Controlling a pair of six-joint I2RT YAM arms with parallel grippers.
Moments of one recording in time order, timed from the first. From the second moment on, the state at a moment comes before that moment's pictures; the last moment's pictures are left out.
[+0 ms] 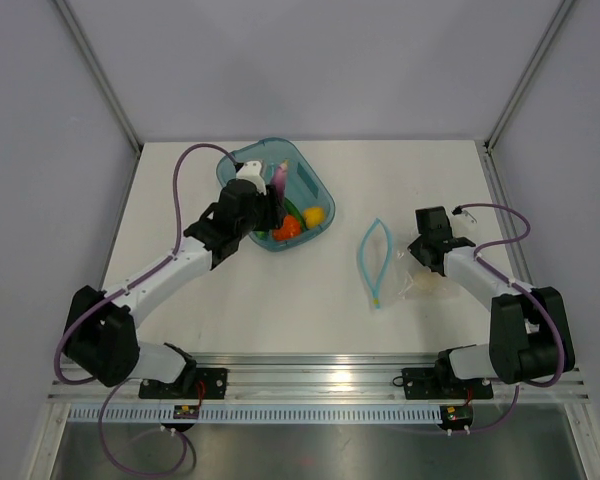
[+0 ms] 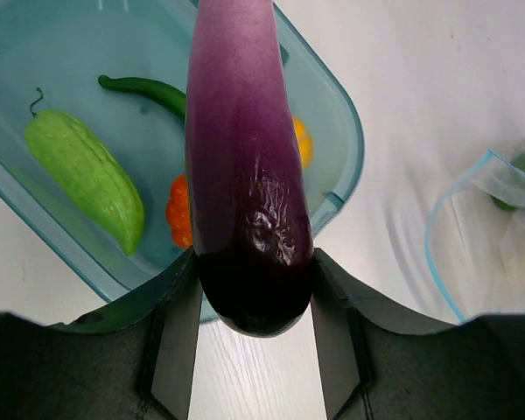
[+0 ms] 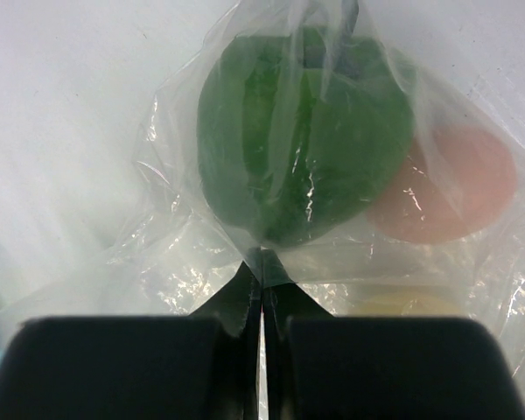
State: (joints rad) left arm -0.57 1.35 1.00 -0.15 -0.11 -0.41; right arm 0.19 1.37 0.73 -0.29 0.38 0.94
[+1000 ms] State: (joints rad) left arm -0.50 1.43 0.91 -0.04 -0.18 -0.52; right arm 0.19 1.34 0.72 -0.29 0.38 0.94
